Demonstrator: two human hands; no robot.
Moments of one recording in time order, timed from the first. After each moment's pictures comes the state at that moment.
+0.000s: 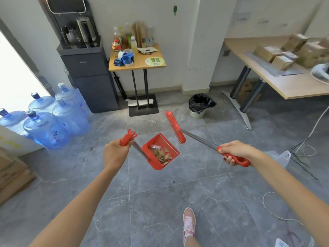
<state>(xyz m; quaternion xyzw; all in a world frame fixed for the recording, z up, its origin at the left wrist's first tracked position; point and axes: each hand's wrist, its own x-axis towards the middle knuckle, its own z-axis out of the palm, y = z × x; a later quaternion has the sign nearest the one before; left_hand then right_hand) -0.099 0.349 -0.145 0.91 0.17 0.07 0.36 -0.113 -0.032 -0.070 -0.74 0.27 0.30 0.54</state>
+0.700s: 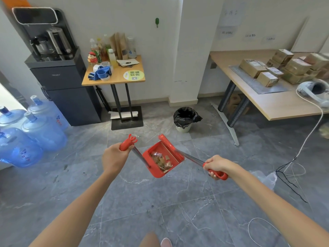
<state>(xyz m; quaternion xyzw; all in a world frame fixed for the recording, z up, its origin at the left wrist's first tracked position) 0.062 0.167 -0.148 0.92 0.14 0.08 0.37 0.046 -0.188 -0.115 -0.79 0.25 0.35 0.43</state>
